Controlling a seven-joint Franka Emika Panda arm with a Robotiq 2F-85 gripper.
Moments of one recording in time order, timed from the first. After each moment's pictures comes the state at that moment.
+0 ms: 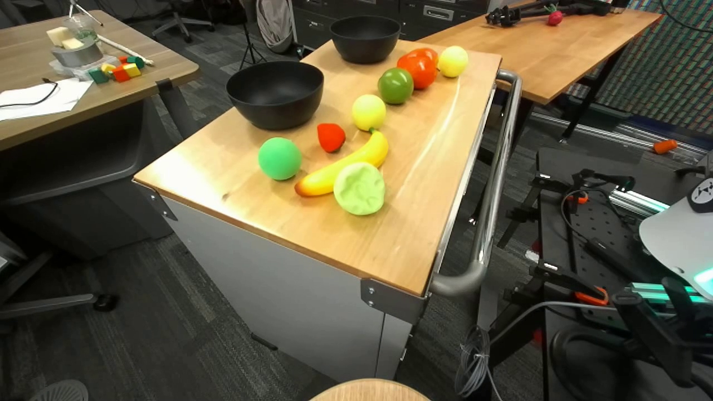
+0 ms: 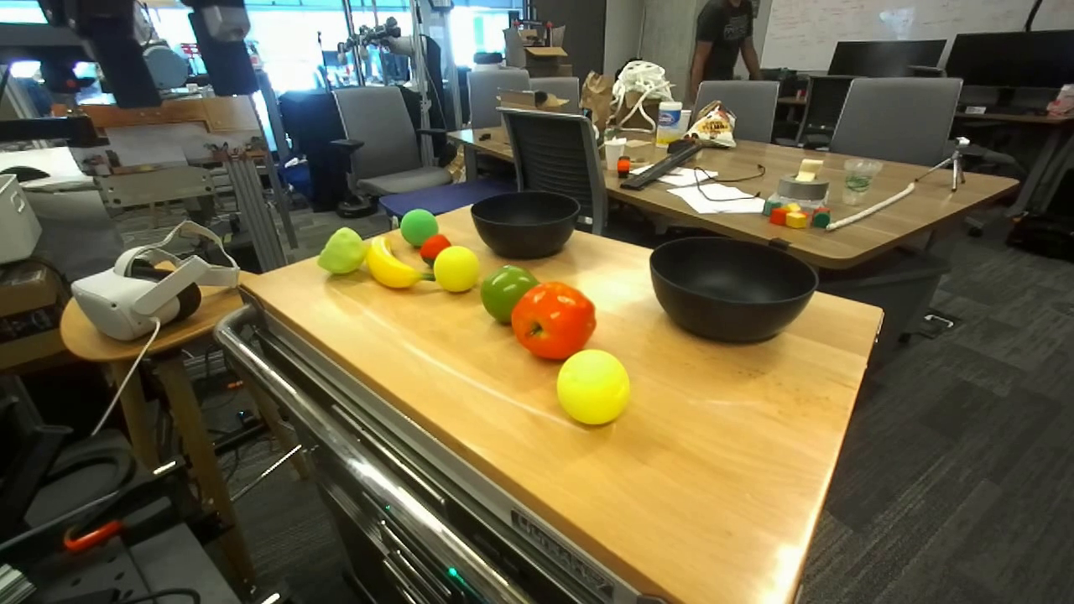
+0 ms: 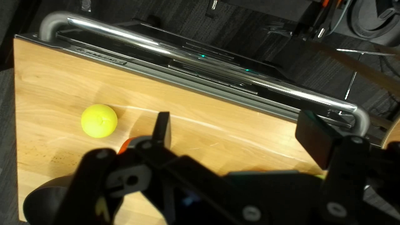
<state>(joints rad) -0.01 -0.87 -0.09 -2.56 -0.18 1.72 -0.31</state>
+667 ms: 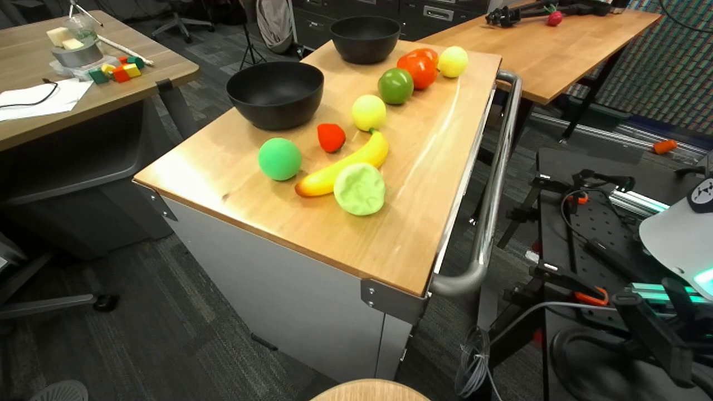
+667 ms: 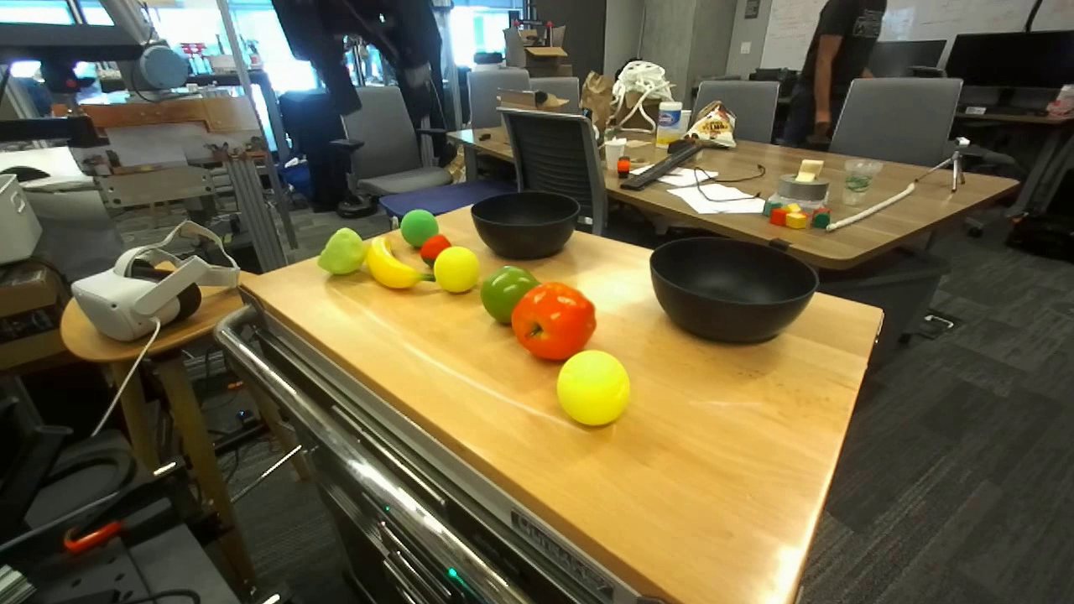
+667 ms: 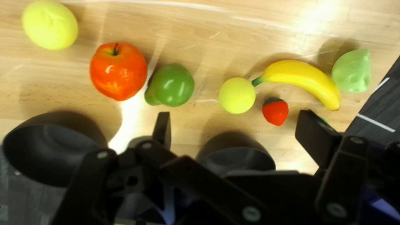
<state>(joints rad) 0.03 -0.54 -0.11 -2.49 -0.03 2.20 -0.16</state>
